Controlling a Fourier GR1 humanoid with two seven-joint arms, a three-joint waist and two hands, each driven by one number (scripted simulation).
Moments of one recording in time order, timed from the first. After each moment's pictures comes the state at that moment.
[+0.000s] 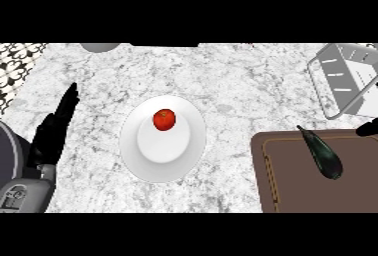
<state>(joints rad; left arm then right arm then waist) -0.17 0.38 -0.08 -1.43 -0.03 0.19 0.06 -0.47 -0.88 0.10 -1.23 -0.23 0.28 0.98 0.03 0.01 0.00</state>
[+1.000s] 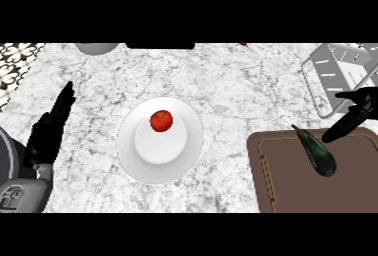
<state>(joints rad) -0.17 0.37 -0.04 -1.45 -0.06 0.17 0.08 -0.58 -0.75 0.27 -1.07 -0.18 0.35 1.02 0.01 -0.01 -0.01</state>
